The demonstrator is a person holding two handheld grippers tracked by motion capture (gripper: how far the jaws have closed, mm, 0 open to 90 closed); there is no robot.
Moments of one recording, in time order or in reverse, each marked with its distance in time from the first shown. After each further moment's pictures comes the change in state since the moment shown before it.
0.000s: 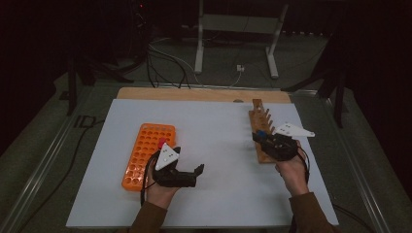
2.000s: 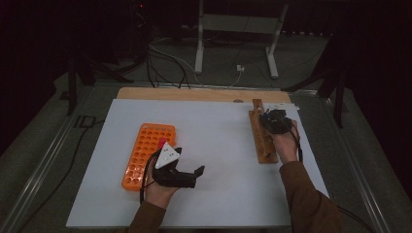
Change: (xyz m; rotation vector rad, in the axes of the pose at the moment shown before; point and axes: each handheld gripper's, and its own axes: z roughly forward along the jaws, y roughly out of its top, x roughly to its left) left arm 0.003 0.003 -0.001 0.028 -0.040 0.004; right arm -0.076 0.010 0.082 0.162 -0.289 0.054
